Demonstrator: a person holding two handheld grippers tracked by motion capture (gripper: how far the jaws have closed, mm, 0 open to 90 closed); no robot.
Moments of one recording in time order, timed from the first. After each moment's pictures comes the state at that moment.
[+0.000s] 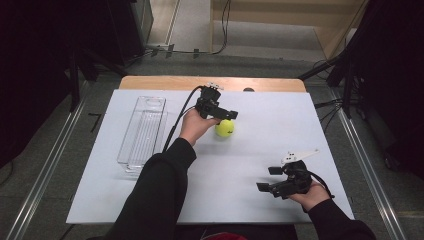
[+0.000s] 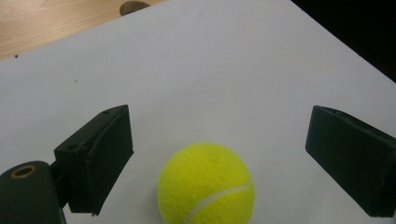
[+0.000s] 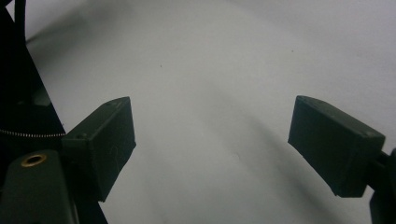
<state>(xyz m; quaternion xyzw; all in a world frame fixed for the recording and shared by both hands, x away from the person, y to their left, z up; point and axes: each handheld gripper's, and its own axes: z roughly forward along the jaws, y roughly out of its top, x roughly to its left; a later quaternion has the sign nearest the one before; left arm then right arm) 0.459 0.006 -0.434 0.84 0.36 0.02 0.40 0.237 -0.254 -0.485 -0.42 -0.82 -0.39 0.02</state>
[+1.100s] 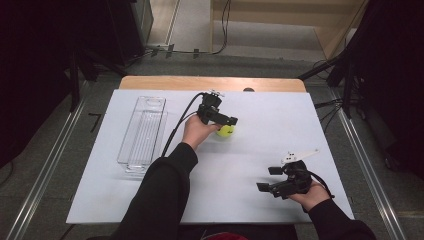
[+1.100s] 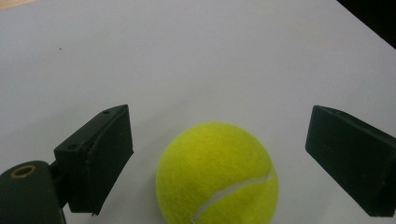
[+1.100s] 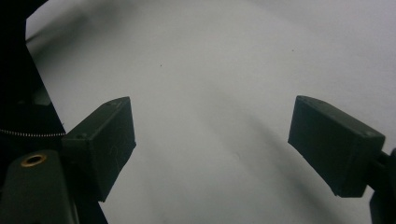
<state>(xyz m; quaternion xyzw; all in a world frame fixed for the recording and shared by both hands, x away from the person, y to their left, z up) 0.458 0.001 -0.464 0.85 0.37 0.01 0.38 0.237 -0.254 -0.485 -0.42 -0.82 -0.39 0.02</state>
